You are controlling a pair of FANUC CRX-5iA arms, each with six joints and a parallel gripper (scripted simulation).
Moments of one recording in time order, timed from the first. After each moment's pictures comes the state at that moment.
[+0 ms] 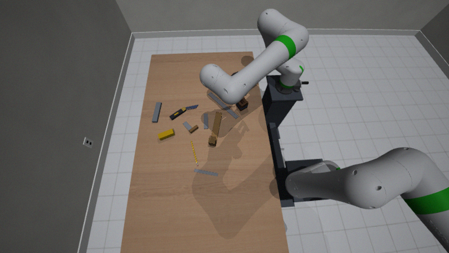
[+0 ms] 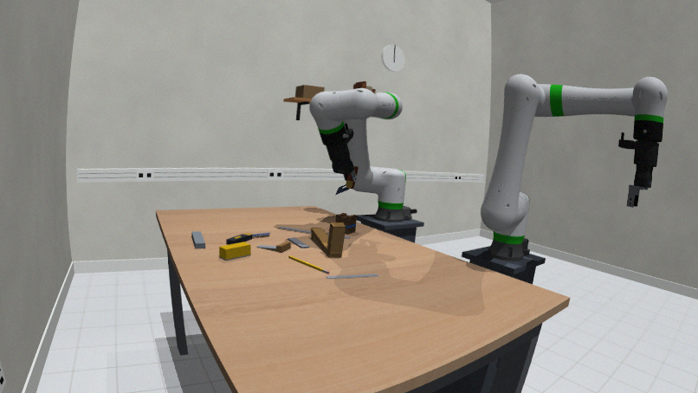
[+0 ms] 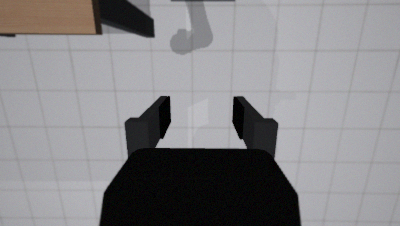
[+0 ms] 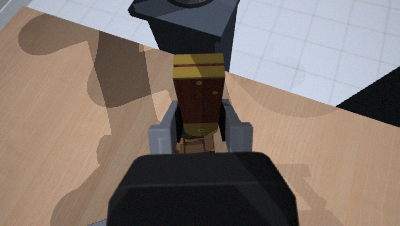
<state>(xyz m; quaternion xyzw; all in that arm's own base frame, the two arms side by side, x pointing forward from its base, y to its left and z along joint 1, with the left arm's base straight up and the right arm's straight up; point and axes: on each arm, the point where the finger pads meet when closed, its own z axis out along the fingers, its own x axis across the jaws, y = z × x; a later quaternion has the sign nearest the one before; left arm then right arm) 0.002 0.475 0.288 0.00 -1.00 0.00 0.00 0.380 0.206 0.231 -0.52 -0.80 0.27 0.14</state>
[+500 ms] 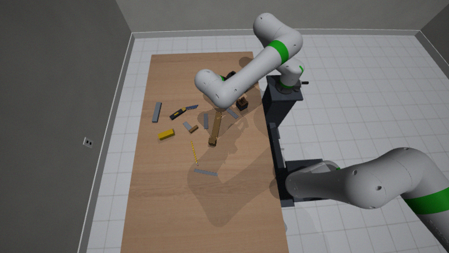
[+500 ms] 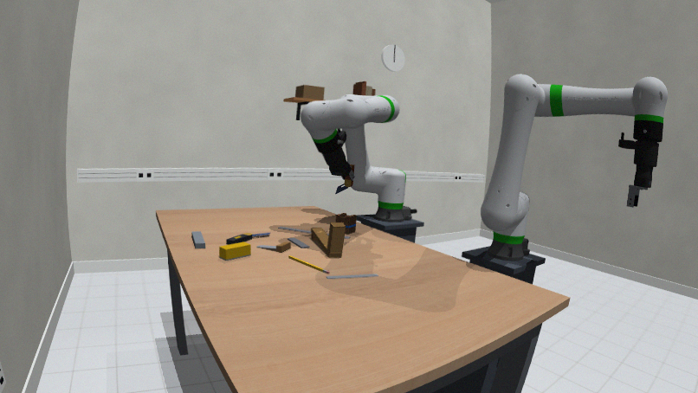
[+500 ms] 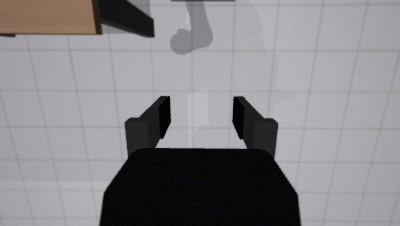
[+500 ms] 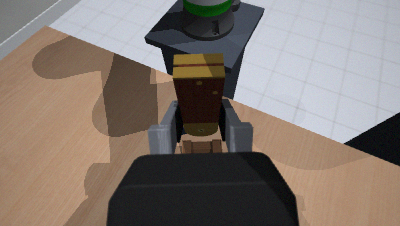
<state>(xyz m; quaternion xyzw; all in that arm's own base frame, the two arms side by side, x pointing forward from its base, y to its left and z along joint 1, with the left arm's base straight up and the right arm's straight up) 0.002 0.475 0.288 0.00 -1.00 0.00 0.00 0.376 0.182 0.232 -0.47 -0.80 0.33 0.19</state>
